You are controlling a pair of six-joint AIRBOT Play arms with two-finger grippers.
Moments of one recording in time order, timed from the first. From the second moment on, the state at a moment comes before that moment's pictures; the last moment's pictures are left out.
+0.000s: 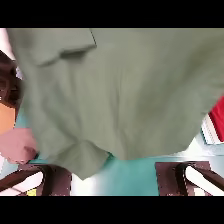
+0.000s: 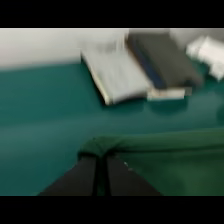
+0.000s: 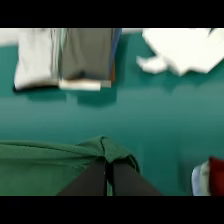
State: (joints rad) left arm 0.01 -1.19 2.04 1.27 -1.28 -1.47; right arm -0.28 -1.06 1.91 -1.28 1.47 1.59
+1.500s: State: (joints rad) left arm -0.09 -1.74 1.56 1.29 -1.36 -1.50; right arm -0.12 -1.47 1.27 -1.44 1.26 1.55
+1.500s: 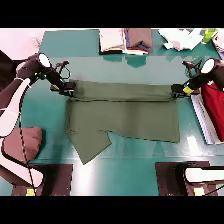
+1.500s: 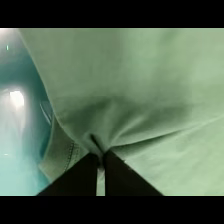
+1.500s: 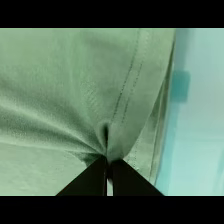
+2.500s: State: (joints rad) left arm -0.24 -1.02 0.69 1.36 -1.25 -1.73; right arm -0.12 -1.21 1.22 -1.43 1.28 1.55
